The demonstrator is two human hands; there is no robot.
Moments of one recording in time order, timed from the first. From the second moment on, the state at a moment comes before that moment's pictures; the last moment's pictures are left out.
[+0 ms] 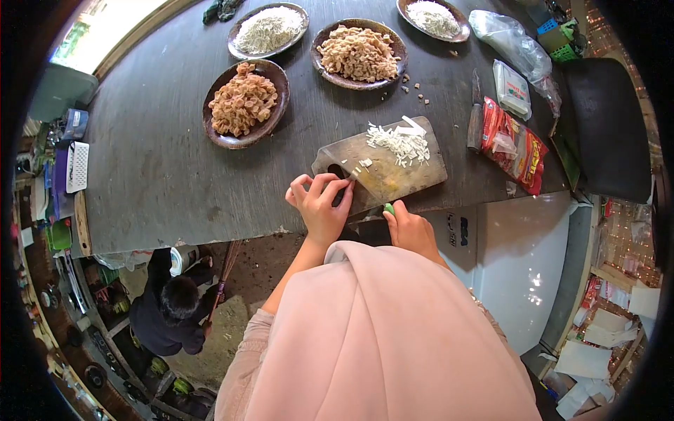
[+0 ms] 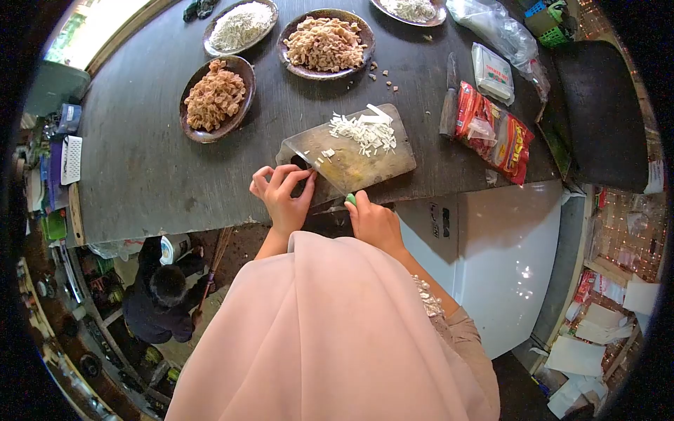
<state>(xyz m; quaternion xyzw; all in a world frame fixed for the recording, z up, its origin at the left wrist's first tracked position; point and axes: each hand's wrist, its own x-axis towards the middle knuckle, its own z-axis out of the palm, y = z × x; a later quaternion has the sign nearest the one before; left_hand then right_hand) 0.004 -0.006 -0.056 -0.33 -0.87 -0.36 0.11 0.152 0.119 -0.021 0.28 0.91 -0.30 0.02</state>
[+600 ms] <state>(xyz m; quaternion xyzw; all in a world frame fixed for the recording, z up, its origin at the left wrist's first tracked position) 0.004 -0.008 -0.058 -0.33 -0.87 -0.36 0.11 0.153 0.116 -0.016 0.27 0.92 -0.30 0.03</state>
